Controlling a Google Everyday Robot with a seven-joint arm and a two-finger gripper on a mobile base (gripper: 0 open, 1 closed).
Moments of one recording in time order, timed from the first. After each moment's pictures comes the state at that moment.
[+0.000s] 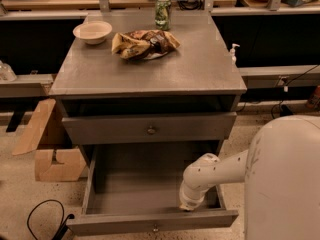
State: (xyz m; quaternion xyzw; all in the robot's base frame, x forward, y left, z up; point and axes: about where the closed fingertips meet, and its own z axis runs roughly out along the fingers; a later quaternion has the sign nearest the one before) arm 0.461 -0.100 0.372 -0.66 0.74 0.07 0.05
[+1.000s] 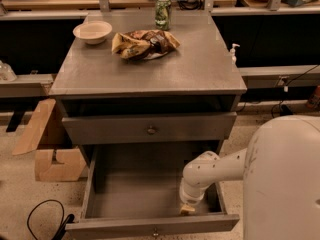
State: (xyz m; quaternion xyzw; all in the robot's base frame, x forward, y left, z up) arm 0.471 -0.100 0.371 -0.66 0.74 0.07 0.05
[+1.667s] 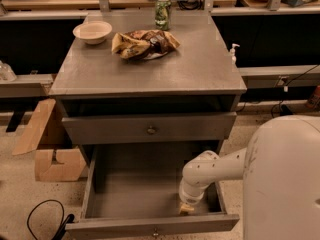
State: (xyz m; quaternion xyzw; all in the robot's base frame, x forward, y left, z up) arm 0.473 -0.100 0.371 -0.66 0.74 0.07 0.05
